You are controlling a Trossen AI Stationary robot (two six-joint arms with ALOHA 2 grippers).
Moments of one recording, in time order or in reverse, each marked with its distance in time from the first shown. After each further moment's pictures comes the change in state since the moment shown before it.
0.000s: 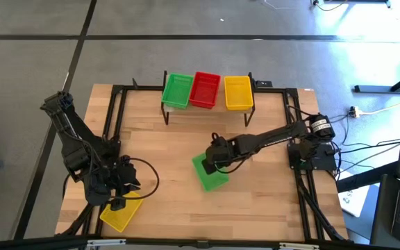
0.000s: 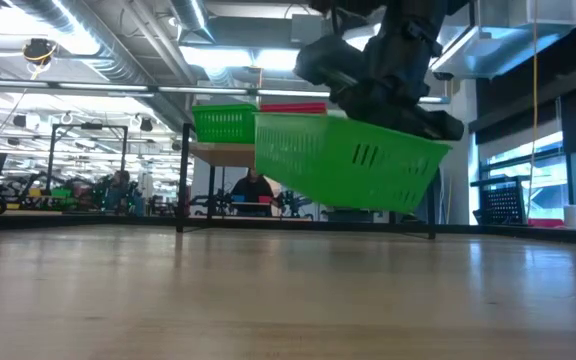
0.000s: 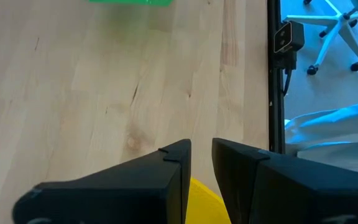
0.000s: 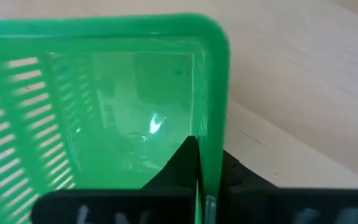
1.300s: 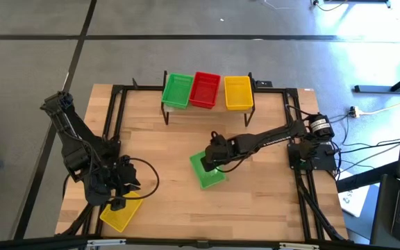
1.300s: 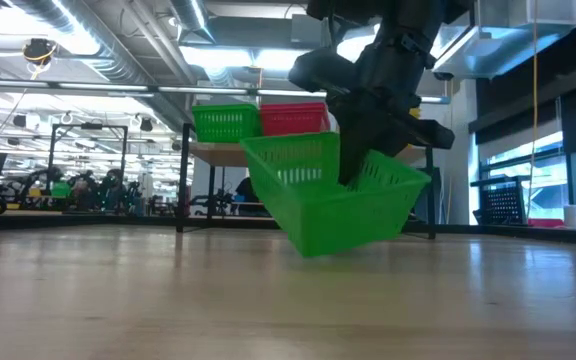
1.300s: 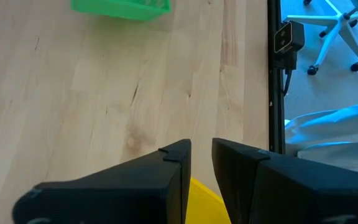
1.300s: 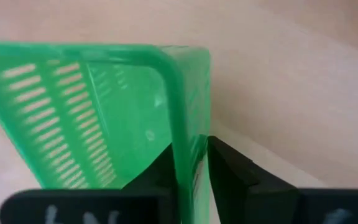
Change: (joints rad) left arm 0.000 0.000 0.000 0.000 0.000 -0.001; right arm -0.018 0.005 -0.021 0.057 0.060 -0.019
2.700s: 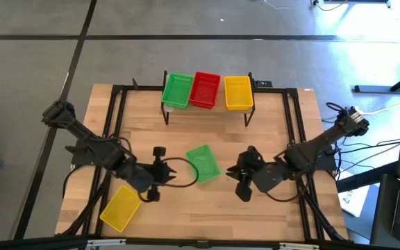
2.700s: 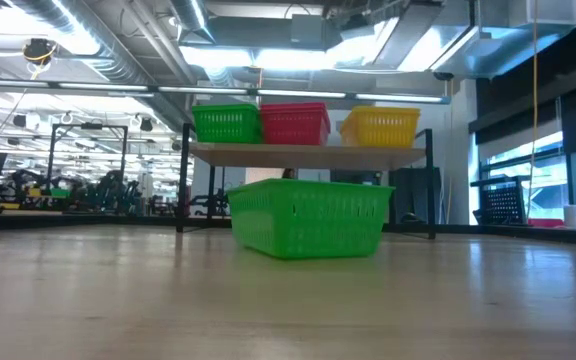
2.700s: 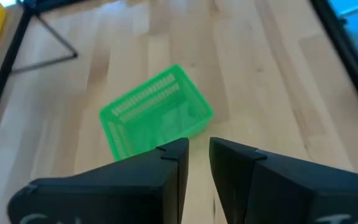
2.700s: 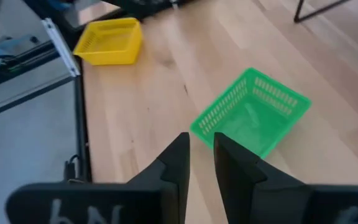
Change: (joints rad) left arm 0.352 0.186 0.000 0.394 -0.071 0.791; right arm 0.406 -0.408 0.008 0.002 0.355 -0.420
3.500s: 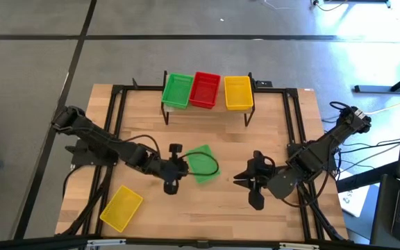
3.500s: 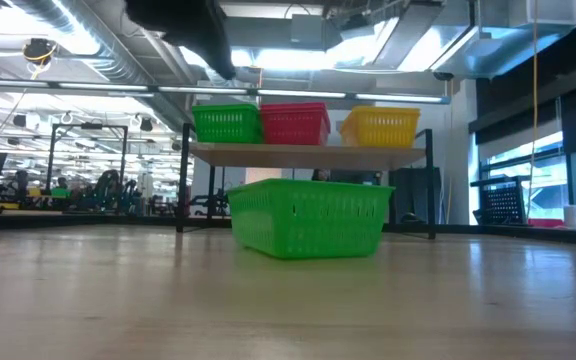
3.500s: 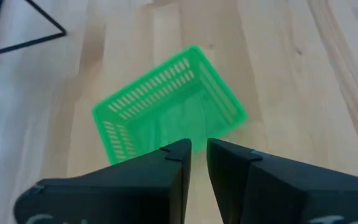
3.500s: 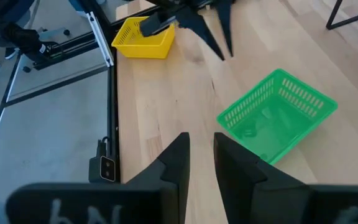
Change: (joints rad) left arm 0.187 0.176 0.000 0.118 0.130 0.101; right arm 0.102 -0.060 0.000 -0.001 0.000 -0.029
